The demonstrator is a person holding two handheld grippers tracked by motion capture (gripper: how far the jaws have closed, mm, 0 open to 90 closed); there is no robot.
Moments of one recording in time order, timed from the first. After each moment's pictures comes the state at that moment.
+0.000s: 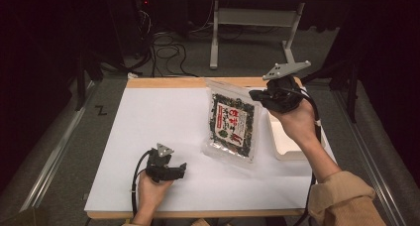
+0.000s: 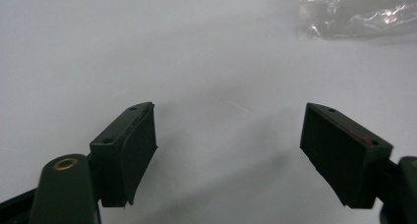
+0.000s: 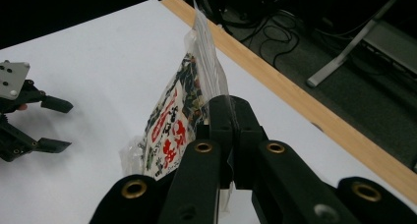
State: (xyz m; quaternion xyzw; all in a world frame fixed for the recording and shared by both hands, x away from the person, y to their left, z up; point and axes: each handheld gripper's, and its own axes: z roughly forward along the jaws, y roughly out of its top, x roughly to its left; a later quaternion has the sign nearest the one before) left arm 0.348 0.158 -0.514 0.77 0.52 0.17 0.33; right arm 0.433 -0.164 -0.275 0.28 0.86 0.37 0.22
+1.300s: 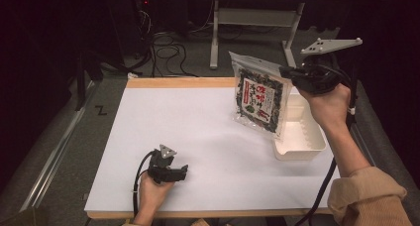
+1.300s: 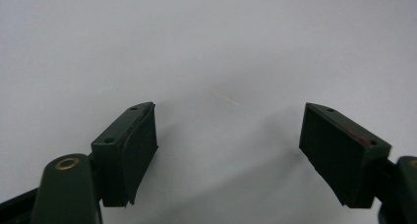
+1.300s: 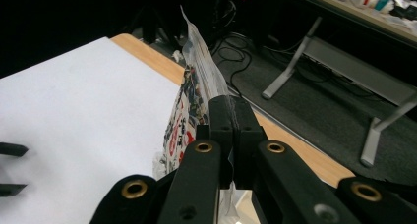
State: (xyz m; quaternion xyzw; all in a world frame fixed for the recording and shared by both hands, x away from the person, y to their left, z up) left arm 0.348 0.154 -0.517 0.78 0.51 0.16 0.32; right arm 0.434 -0.216 -0.222 0.34 0.81 0.39 0.28
